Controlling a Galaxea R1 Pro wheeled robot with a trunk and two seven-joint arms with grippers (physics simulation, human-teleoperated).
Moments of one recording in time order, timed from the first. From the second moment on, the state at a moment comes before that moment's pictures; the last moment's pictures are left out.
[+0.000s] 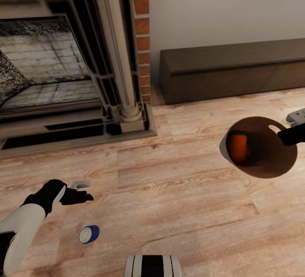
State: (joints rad) left arm -0.91 0.26 0.09 -0.34 -0.13 0.72 -0.43; right arm -0.93 -0.55 -0.21 -1.57 1.05 1.04 1.36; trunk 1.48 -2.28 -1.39
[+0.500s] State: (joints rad) left arm -0.91 0.26 0.09 -0.32 -0.13 0.73 -0.37; right arm -0.96 -0.54 -0.21 -1.57 1.15 1.04 1.44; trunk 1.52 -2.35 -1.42
